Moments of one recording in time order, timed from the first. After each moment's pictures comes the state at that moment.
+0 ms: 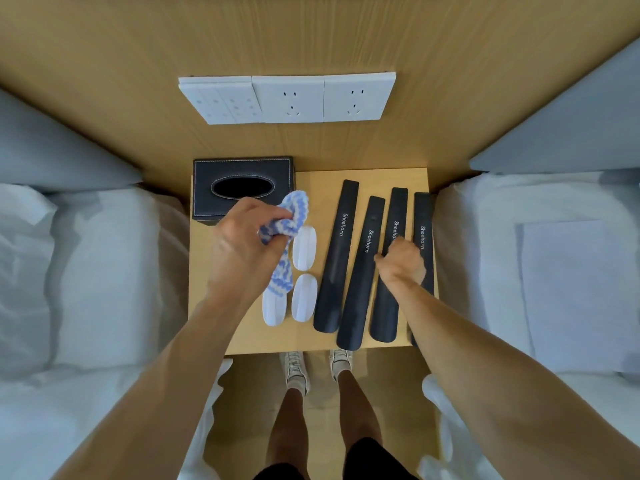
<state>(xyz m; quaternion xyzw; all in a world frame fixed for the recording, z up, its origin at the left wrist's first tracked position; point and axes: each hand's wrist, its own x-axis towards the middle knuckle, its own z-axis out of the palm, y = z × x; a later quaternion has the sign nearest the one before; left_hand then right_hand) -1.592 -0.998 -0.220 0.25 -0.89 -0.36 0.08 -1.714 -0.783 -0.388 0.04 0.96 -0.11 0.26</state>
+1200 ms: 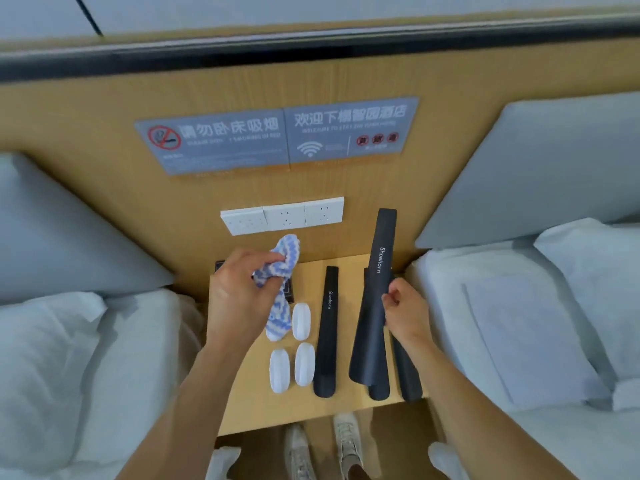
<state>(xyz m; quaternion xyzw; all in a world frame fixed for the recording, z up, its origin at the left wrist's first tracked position) -1.570 -0.989 -0.103 0.21 -0.87 -0.39 0.20 -1.684 -0.750 -0.218 0.00 0.92 -0.37 0.15</state>
